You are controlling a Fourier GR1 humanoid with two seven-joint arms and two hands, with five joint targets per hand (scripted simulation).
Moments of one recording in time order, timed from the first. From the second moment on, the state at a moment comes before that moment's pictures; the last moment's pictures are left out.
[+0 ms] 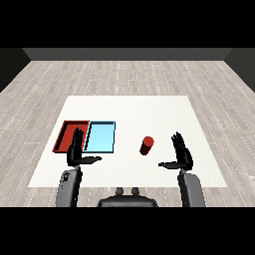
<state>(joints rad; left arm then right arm) 0.02 0.04 0.05 -1.61 0.03 -0.01 -0.37 0.08 -0.09 -0.08 -1.61 -0.13 0.19 -0.29</state>
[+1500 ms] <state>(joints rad) 0.00 0.06 0.09 -1.59 0.09 -0.05 -0.37 -0.14 -0.01 -0.05 -1.26 -0.16 0.13 -0.35</state>
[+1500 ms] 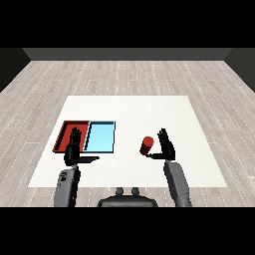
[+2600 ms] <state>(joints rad) 0.02 0.05 0.08 -1.62 0.09 -0.05 -0.36 -0.27 0.00 -0.01 -0.99 -0.24 0.09 -0.49</state>
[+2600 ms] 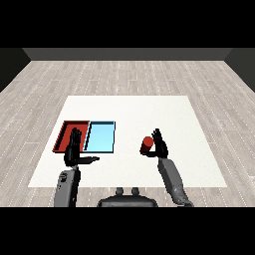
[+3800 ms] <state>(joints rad) 0.03 0.05 0.07 -1.65 0.08 -0.04 -0.36 -0.36 -0.01 0.03 -0.86 -0.26 0.04 -0.49</state>
